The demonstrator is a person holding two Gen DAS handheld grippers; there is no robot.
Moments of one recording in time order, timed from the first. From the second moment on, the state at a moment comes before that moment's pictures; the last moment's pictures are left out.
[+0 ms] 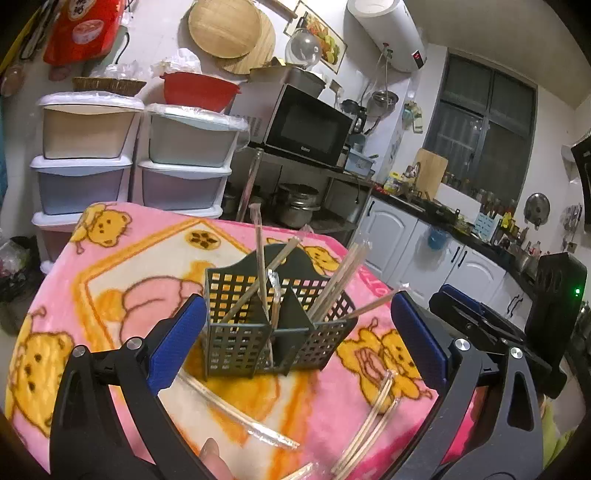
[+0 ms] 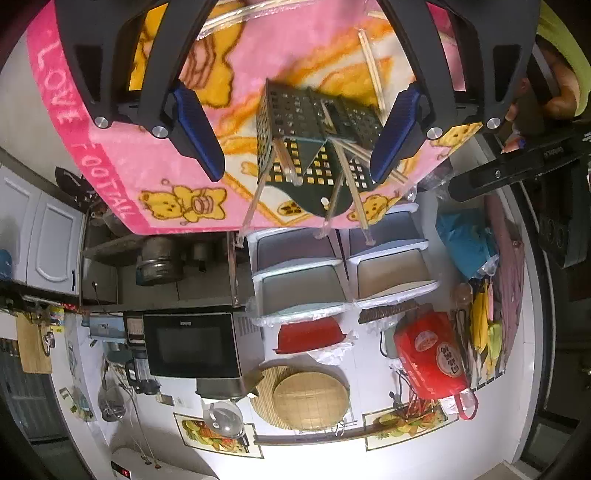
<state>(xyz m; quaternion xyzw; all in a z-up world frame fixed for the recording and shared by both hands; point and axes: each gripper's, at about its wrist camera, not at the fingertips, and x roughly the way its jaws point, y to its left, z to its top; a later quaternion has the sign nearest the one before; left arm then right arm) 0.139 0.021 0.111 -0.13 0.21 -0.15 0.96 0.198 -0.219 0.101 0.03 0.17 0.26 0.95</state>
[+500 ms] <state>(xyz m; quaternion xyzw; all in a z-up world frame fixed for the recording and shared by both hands) 0.128 0.012 0.085 -0.12 0.24 -0.16 0.95 0.184 -0.226 0.086 0.02 0.19 0.24 0.95</state>
